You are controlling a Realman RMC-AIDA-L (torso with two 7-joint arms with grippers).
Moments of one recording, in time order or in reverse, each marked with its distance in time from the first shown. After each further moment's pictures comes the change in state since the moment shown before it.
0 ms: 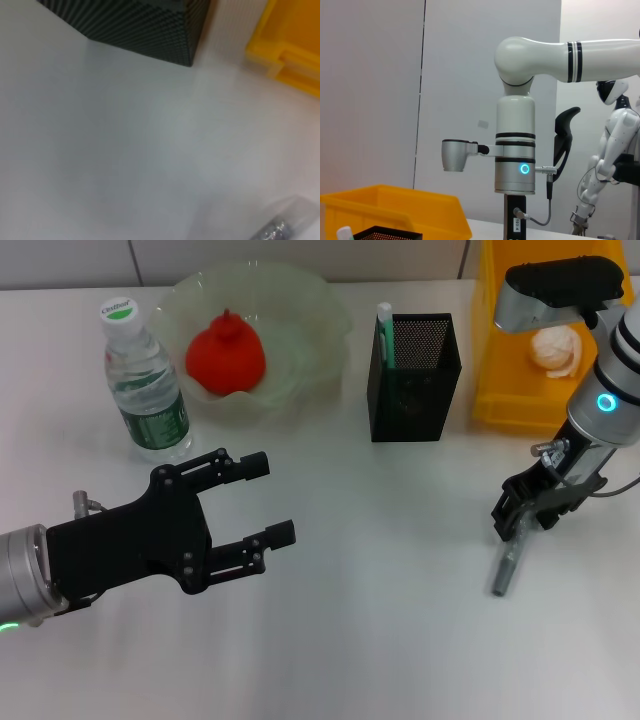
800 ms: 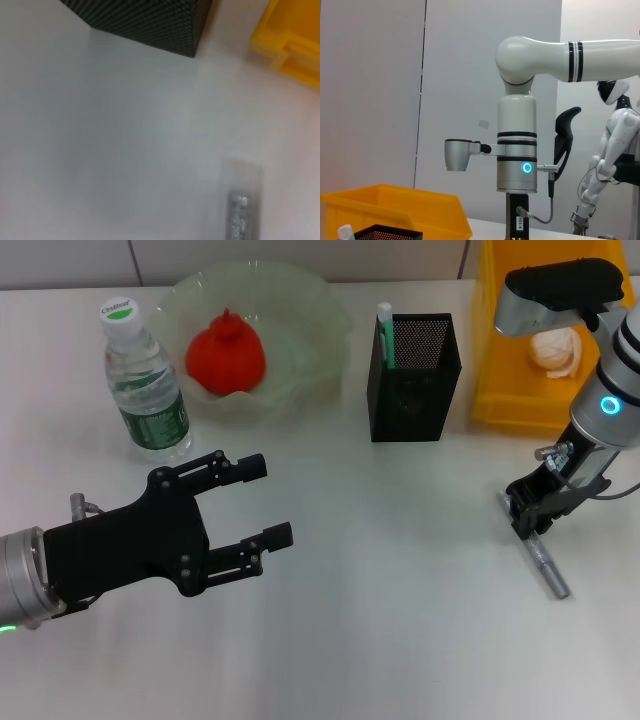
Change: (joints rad) left arm 0.006 0.001 0.000 0.002 0.000 0.003 0.000; right arm -0.009 0.000 -0.016 -0.017 0.003 -0.020 -0.015
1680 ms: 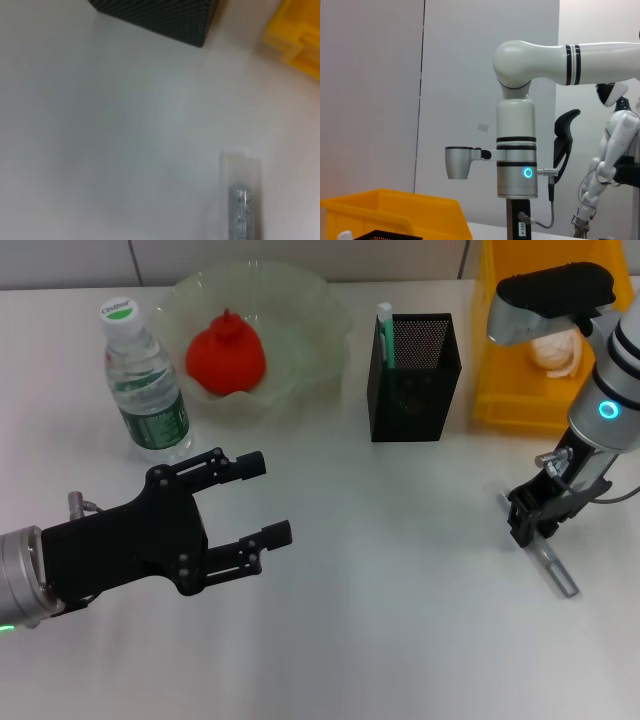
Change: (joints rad) left arm 0.000 0.000 -0.006 0.000 -0.001 0.010 0.009; right arm 0.009 0.002 -0.030 0.014 -0.003 -0.003 -0.023
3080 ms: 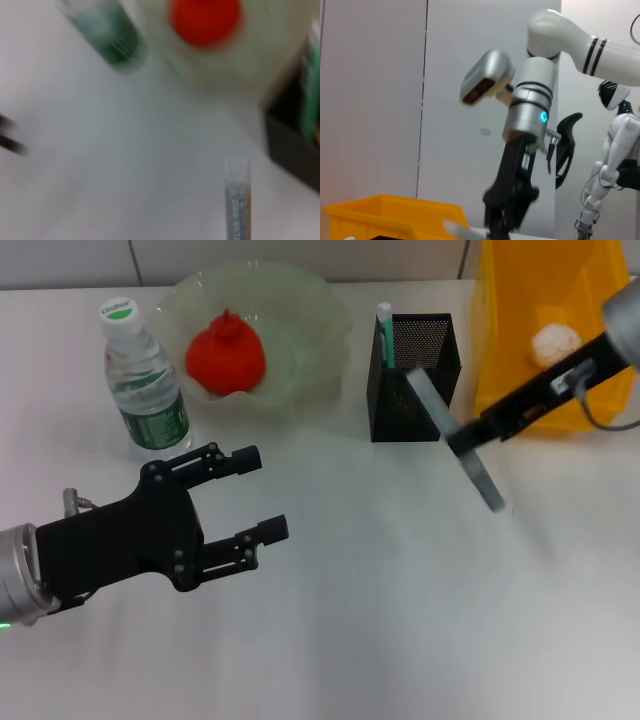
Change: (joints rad) left arm 0.000 0.001 -0.015 0.000 0.000 0.011 0.002; right arm -0.212 -0.007 0.158 -0.554 0.442 -0.220 -0.396
